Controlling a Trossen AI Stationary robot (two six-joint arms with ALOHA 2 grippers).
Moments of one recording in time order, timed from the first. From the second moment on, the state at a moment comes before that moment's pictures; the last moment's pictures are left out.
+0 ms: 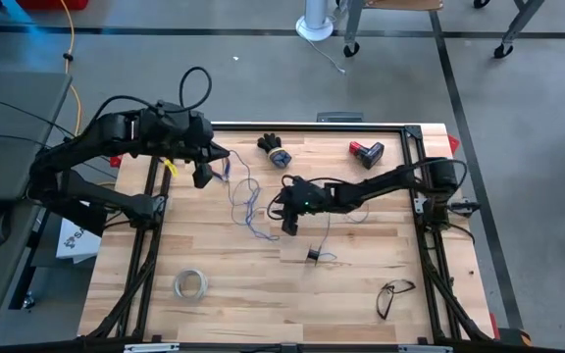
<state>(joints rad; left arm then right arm) 0.19 1.16 1.55 -1.05 -0.10 -0.10 -0.02 1.91 1.03 0.26 0.10 0.13</state>
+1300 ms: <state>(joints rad) 0.14 1.07 1.23 -1.10 -0.19 -0.31 -0.07 1.75 1.48 -0.57 0.03 -0.17</state>
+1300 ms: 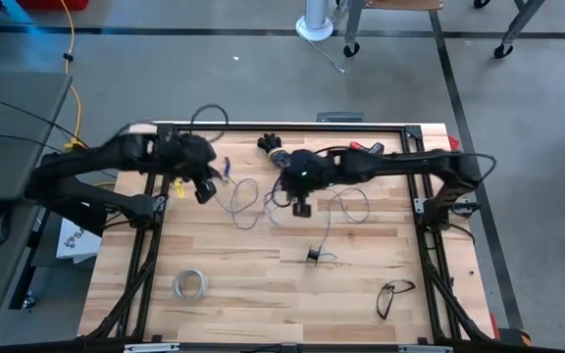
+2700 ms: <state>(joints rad) 0.05 1.30 0.90 0.21 0.08 0.16 0.01 1.53 1.48 -0.36 -0.66 0.13</state>
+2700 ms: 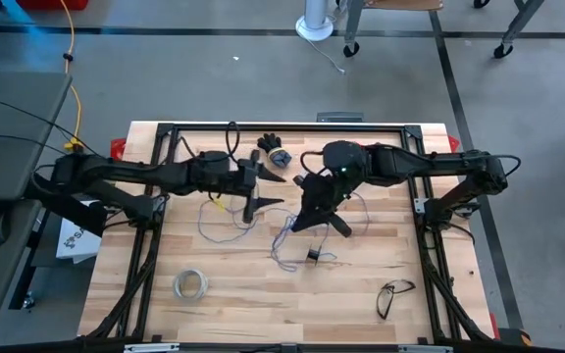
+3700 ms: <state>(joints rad) 0.02 1.42 0.89 0.53 0.27 -0.29 -0.01 1.53 1.48 -0.01 -0.61 0.23</state>
